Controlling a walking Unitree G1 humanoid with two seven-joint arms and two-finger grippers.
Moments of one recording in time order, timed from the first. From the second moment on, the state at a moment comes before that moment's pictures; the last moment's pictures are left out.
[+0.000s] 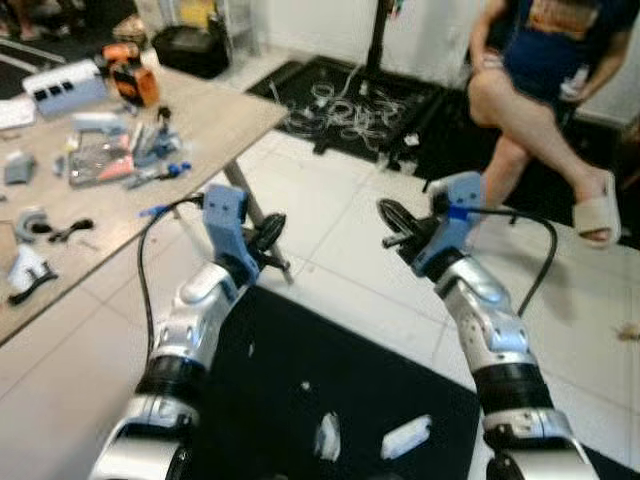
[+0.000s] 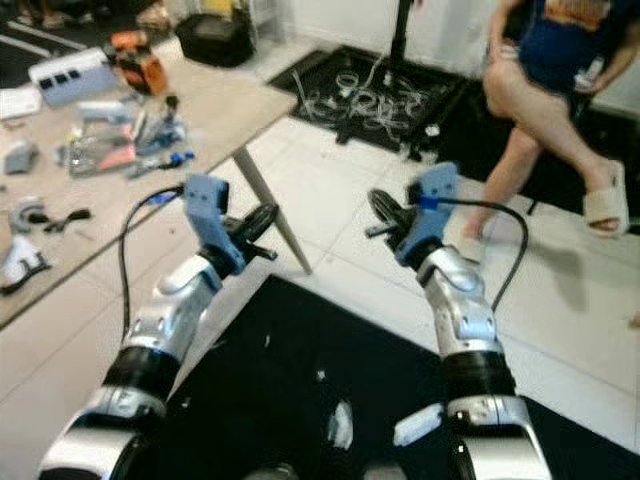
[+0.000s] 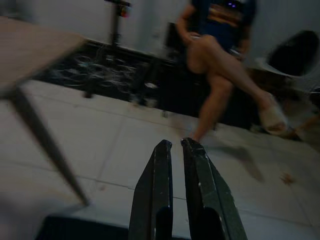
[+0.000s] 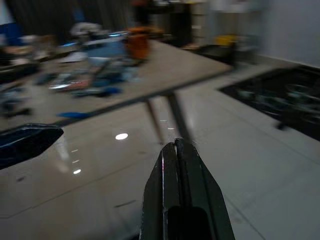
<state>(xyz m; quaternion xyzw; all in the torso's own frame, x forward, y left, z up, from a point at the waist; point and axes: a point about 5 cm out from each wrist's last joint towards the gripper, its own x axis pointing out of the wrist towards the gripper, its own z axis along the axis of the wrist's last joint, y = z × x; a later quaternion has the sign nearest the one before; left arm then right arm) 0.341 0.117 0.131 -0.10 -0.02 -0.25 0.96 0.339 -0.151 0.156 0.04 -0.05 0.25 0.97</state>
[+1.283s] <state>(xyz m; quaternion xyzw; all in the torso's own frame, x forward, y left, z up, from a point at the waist) 0.341 0.119 0.129 -0.11 -0.02 -0.25 0.96 0.339 -0.150 0.157 0.04 -0.06 0.25 0.96</state>
